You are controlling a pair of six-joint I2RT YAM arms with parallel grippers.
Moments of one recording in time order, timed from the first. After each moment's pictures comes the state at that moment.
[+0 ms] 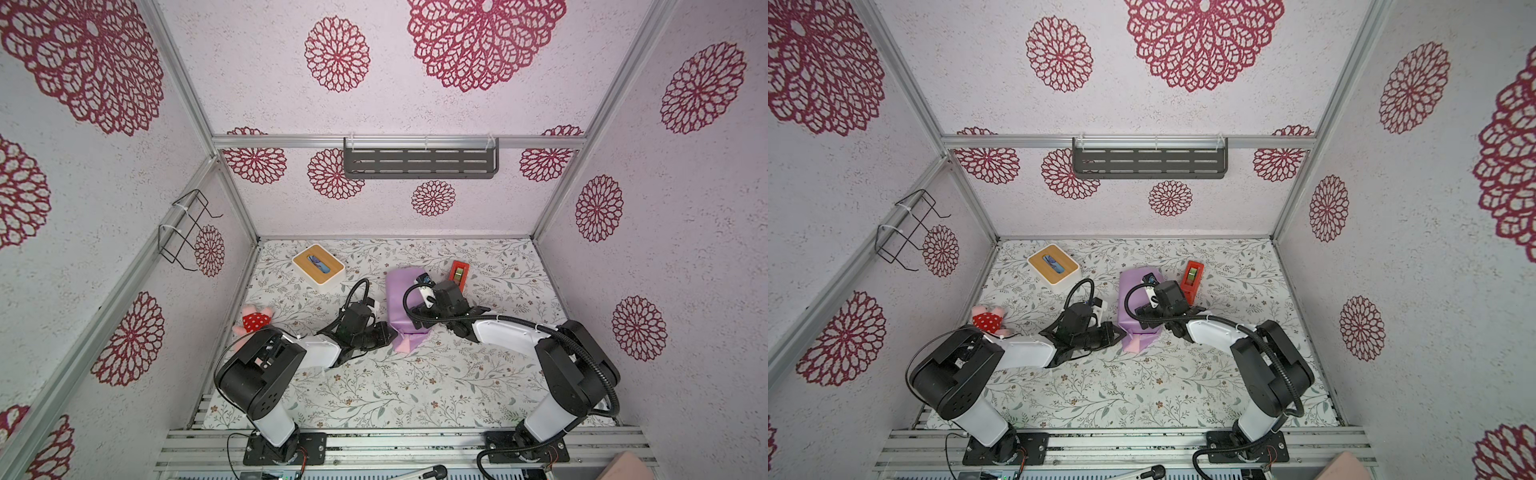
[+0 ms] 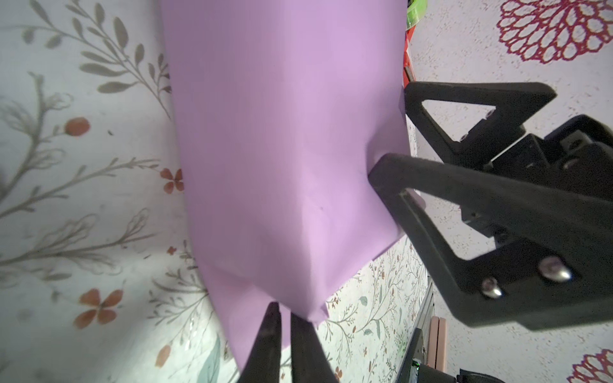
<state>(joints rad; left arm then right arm) -0.61 1.68 0.64 0.40 0.37 -0.87 0.63 1.65 0.91 0.02 0.01 0.06</state>
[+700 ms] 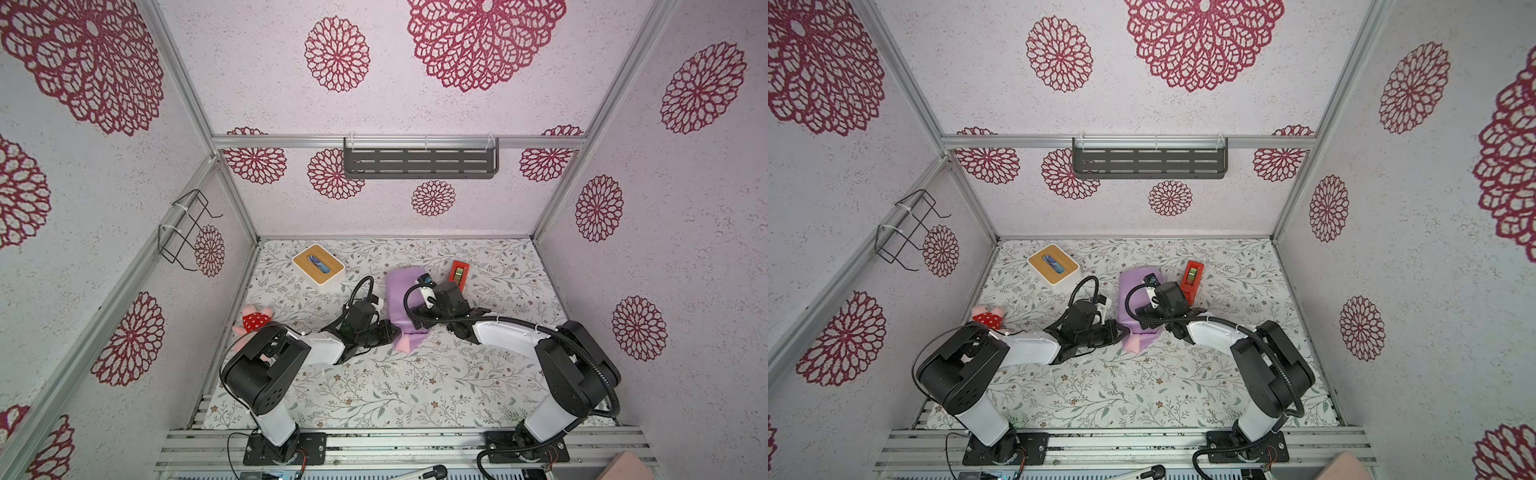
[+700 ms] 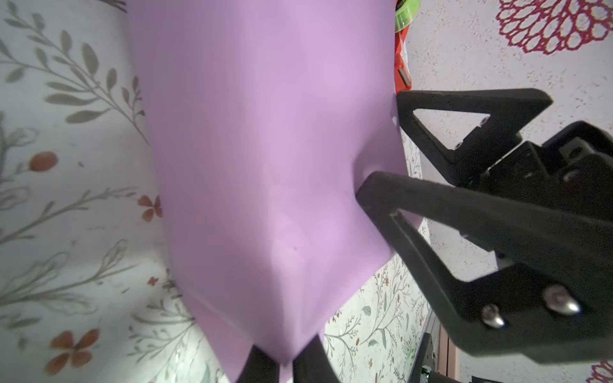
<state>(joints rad) -0.63 1.72 0.68 0.40 0.35 -0.83 0.63 1.64 0.89 0.05 0.01 0.08</state>
